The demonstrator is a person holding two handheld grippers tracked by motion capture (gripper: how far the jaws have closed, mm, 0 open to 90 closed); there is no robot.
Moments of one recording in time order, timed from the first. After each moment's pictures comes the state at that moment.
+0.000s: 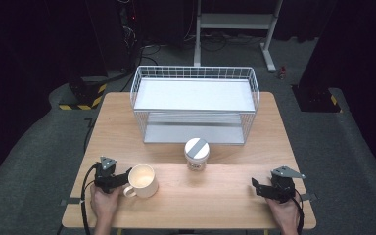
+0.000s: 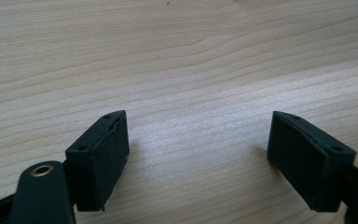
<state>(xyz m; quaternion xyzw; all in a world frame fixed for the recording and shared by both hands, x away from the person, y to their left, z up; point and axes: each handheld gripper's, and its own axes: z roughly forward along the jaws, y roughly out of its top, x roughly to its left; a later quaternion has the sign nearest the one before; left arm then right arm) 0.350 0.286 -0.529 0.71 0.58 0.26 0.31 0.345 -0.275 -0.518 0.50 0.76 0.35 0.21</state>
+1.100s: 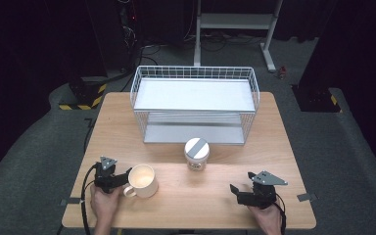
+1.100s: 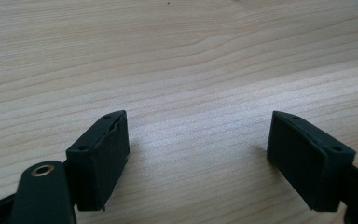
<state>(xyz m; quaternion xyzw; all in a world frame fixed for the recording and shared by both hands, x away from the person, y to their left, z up) 0.350 0.286 -0.529 0.71 0.58 0.26 0.31 0.325 -0.218 -0.510 0.41 0.78 0.43 0.18</state>
